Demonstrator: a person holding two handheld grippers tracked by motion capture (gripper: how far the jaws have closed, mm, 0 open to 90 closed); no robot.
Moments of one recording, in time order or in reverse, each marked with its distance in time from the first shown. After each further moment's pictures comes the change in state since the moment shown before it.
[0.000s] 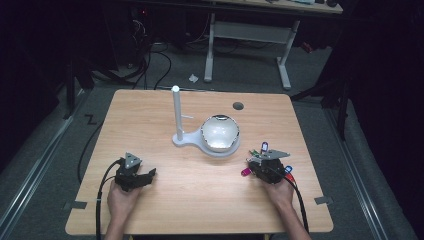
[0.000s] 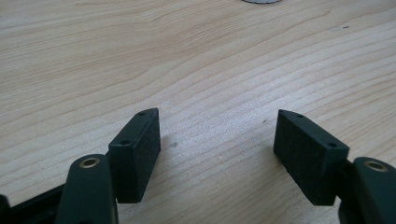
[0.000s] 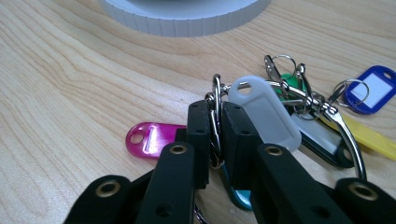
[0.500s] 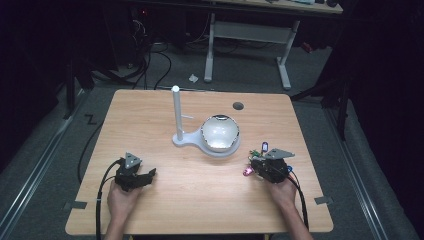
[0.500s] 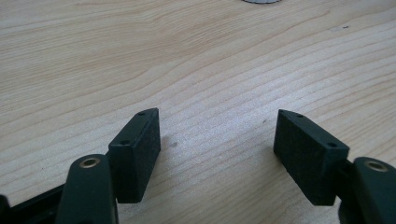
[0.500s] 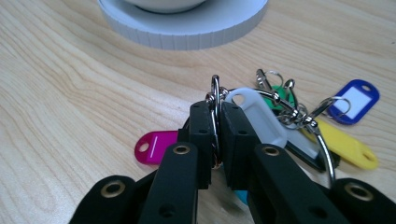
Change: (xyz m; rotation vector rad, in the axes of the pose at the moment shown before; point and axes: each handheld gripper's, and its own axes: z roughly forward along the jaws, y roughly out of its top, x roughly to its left) left arm 0.000 0.000 0.000 0.000 0.000 0.000; right arm -0.005 0.003 -0.014 -0.049 -0.002 -0.001
